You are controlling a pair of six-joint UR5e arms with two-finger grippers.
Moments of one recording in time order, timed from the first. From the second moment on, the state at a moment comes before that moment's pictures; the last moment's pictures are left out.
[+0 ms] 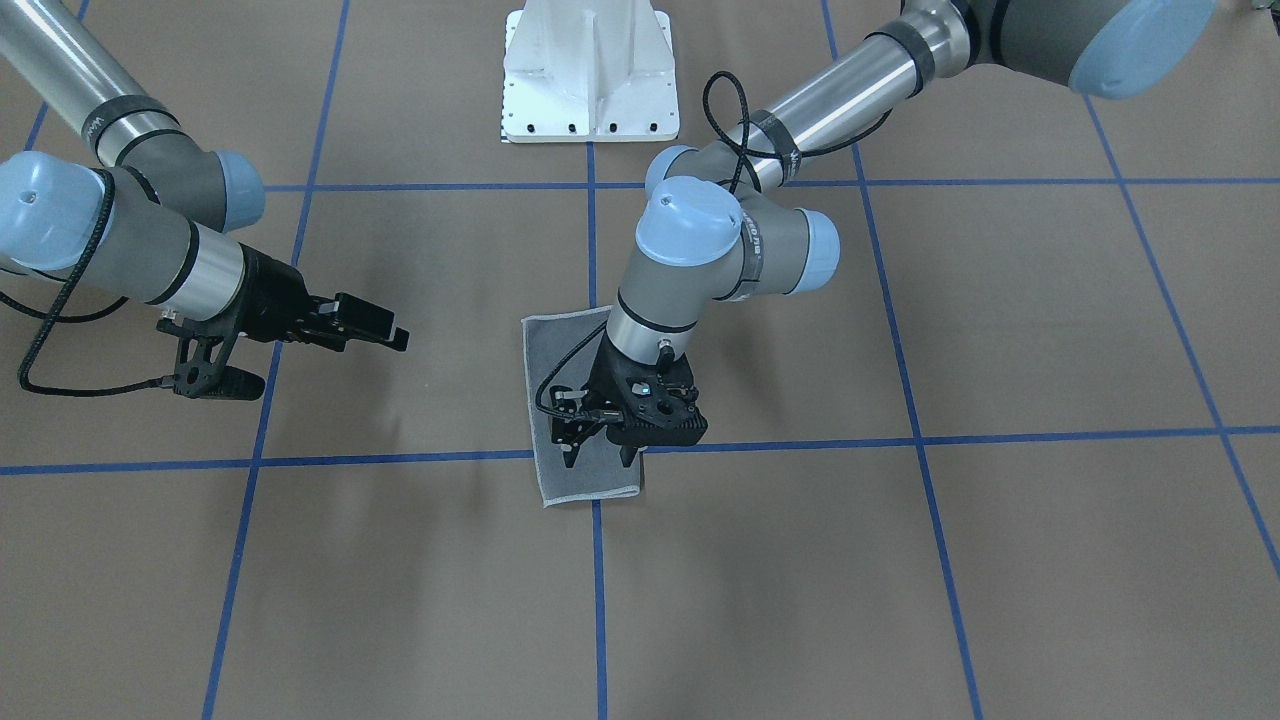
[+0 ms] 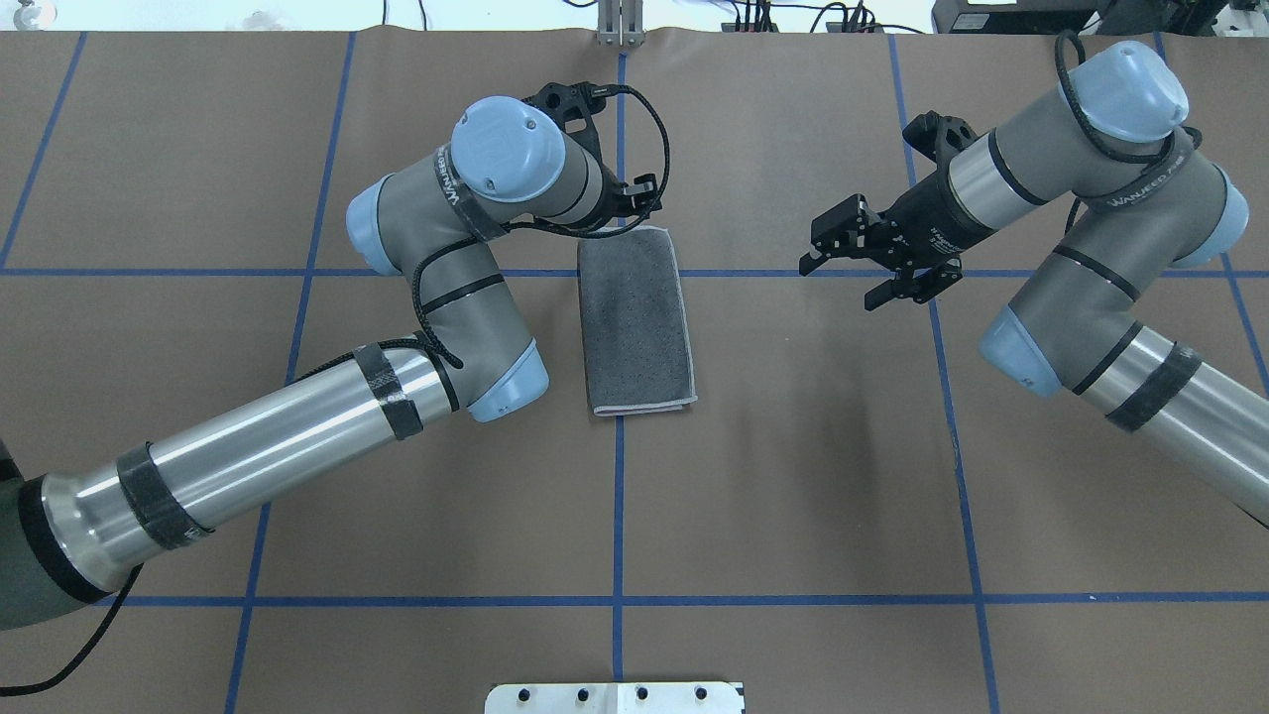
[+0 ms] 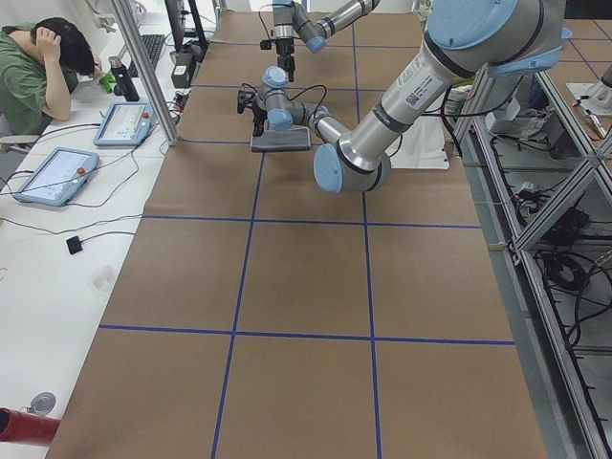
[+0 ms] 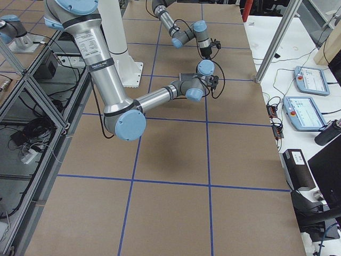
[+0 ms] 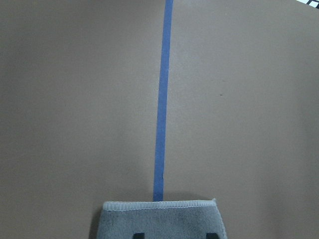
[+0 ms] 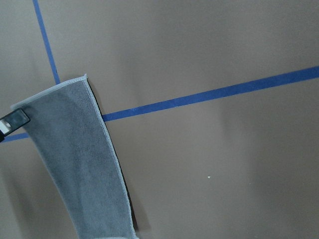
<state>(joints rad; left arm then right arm) -0.65 -2.53 -1.12 -2.20 -1.77 -1.34 0.89 -1.16 1.52 -0.85 2.47 1.44</state>
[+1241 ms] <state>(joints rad) -0.51 -2.28 -1.48 -2.14 -1.72 -2.01 0.89 -1.16 1.52 -0.85 2.47 1.44</state>
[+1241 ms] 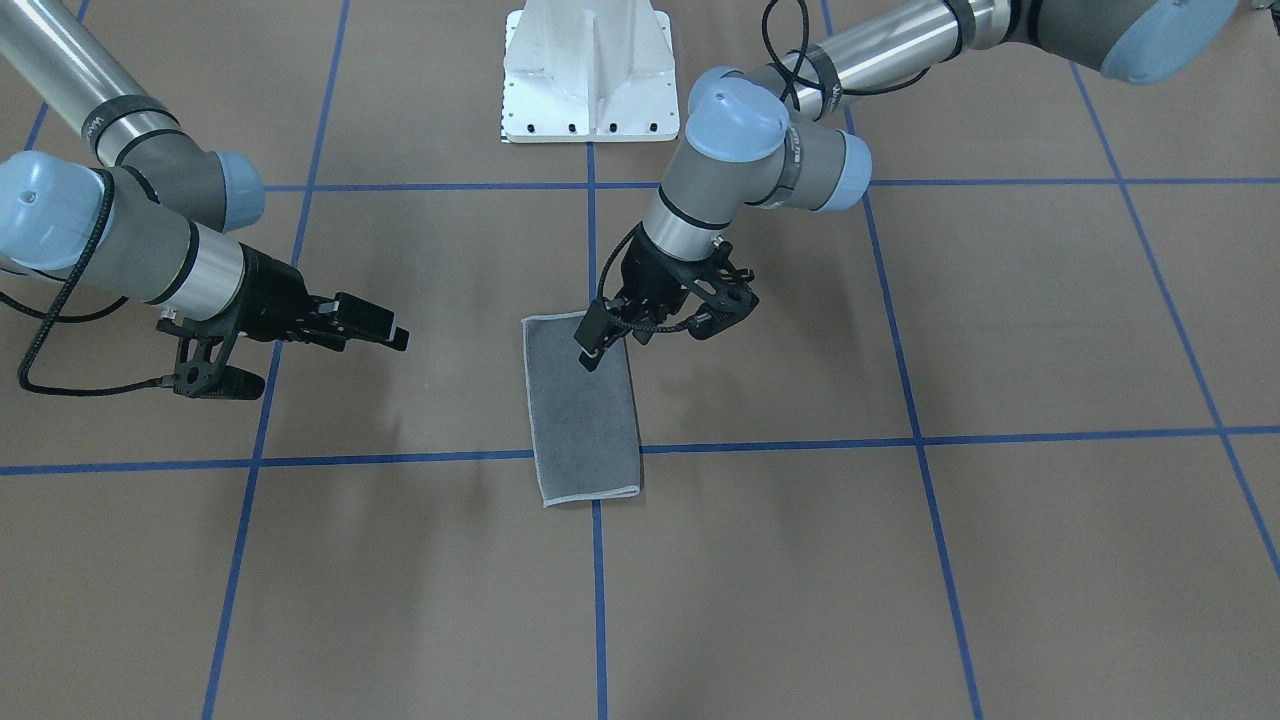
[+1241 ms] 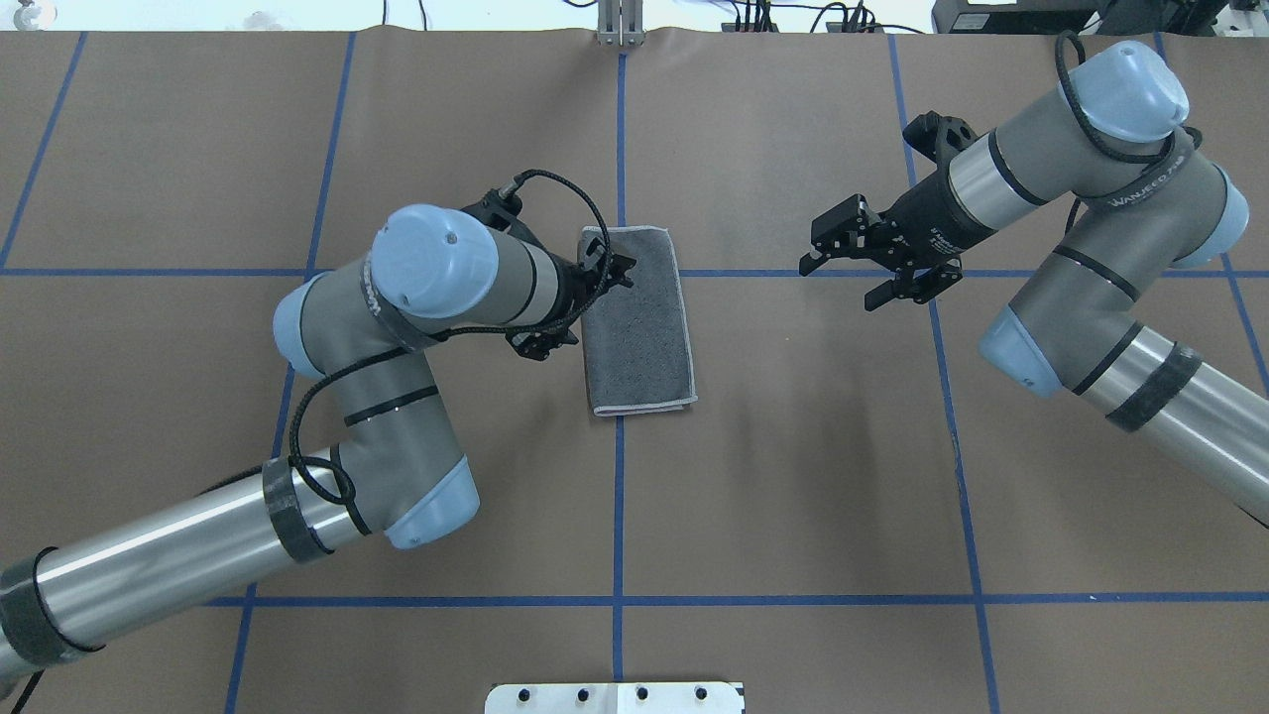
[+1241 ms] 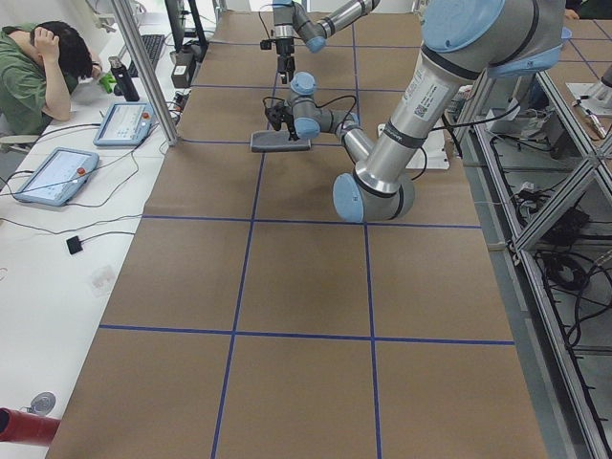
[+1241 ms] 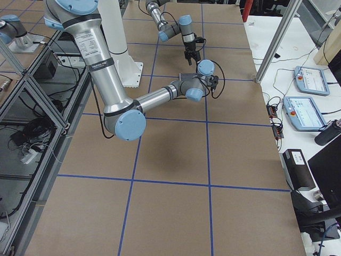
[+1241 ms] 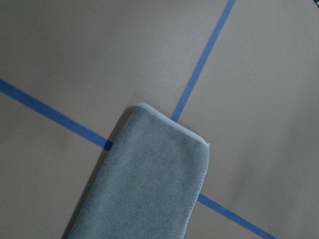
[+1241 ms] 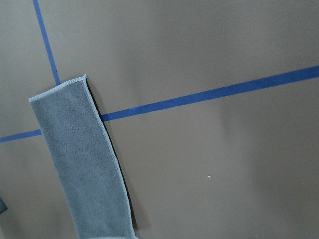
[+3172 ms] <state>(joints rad) -0.39 -2.25 -1.47 -2.14 -1.66 -2.03 0.89 -1.16 1.52 -0.85 2.47 1.44</state>
